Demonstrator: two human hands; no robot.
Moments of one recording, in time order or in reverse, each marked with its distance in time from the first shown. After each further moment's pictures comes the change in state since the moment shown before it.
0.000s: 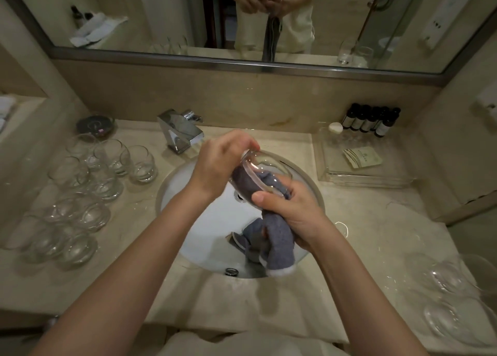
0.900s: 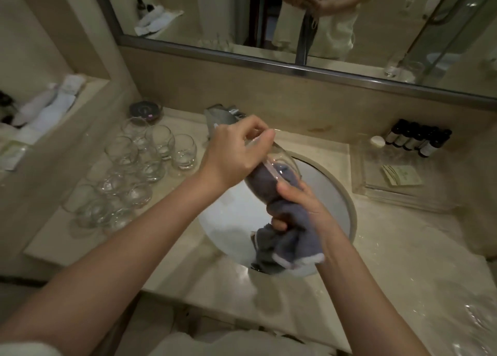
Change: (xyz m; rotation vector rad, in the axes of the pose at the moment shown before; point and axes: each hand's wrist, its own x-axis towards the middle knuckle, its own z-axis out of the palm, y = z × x) left_hand -0.013 0.015 -0.060 0.454 0.205 0.255; right_hand 0.017 -0.001 0.059 0.435 -0.048 0.276
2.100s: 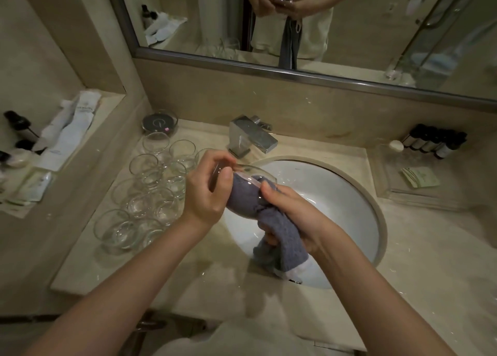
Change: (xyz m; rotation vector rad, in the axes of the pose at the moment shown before) left_hand -0.048 -0.098 -0.078 -0.319 0.160 0.013; right_hand 0.060 0.029 0.093 -0.278 -0.048 0.057
